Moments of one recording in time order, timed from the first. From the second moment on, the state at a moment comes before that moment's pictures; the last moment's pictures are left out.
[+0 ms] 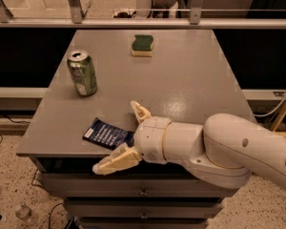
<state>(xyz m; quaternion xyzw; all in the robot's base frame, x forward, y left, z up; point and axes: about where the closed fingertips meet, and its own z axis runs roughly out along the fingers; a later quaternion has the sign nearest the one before) 0.445 0.058 0.825 -0.46 0.67 0.28 0.51</state>
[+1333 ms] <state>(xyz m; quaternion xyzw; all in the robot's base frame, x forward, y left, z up) 0.446 0.060 0.820 -0.46 0.67 0.28 0.51</state>
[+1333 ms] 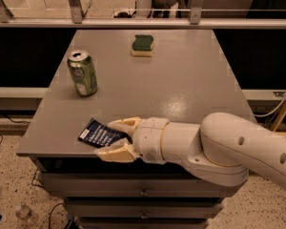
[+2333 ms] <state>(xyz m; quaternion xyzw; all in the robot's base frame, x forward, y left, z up) 0.445 0.062 0.823 -0.47 0.67 0.28 0.51</state>
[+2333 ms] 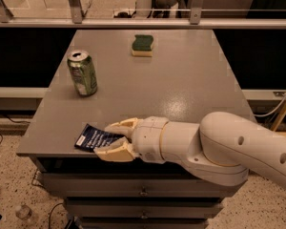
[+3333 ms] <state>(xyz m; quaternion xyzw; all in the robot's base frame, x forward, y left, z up) 0.443 0.059 0.898 -0.51 0.66 0.25 0.48</state>
